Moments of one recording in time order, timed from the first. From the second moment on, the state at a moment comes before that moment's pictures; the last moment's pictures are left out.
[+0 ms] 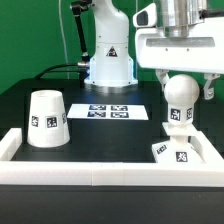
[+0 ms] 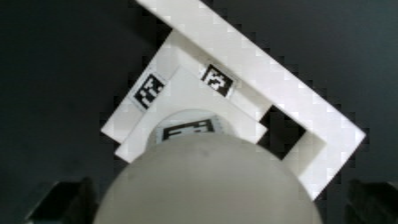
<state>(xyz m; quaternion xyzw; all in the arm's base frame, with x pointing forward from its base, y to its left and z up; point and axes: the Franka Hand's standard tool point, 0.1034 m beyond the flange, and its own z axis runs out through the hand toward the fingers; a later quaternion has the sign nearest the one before) 0.574 0.106 0.121 -0.92 0.39 0.02 0.07</state>
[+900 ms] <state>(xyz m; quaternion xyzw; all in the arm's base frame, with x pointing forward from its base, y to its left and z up) 0.575 0.105 0.120 -1.00 0.02 -0.02 0.05</state>
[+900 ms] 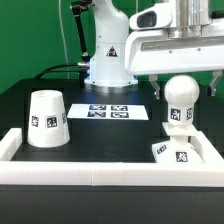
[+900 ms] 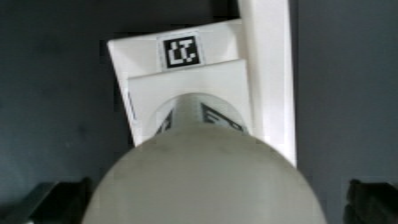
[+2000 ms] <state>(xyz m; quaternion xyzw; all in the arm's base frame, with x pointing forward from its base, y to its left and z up) 0.579 0.100 0.121 -0.89 -0.46 -0.04 0.01</state>
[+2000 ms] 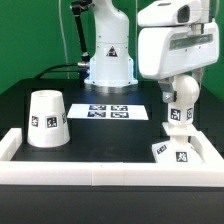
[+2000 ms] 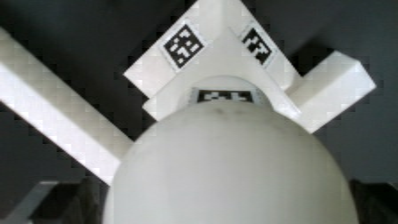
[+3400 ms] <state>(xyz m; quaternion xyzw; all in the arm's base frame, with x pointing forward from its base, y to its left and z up) 0.581 0.092 0.117 -0.75 -0.66 -0.02 -0.03</state>
